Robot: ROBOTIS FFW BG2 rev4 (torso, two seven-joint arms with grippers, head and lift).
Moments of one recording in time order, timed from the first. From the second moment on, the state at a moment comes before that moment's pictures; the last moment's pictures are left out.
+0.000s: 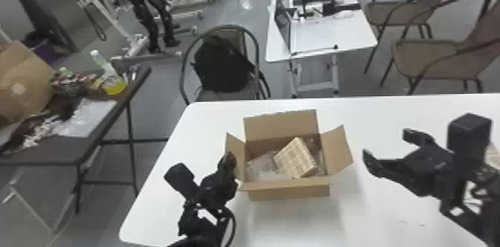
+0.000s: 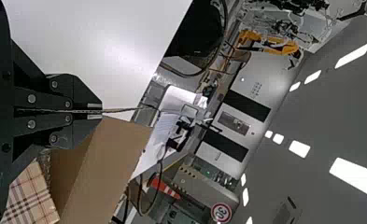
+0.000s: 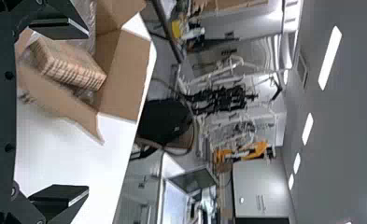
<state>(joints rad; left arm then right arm) 0.13 0.00 0.24 -1.41 0.47 -0.08 -0.23 0.02 -0.04 0.16 -1.65 -0.04 0.25 0.54</state>
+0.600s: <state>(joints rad) 0.15 0.00 0.26 -1.41 0.48 -0.09 -0.24 0.42 -0.08 -0.12 -1.86 0.02 0.23 0.33</state>
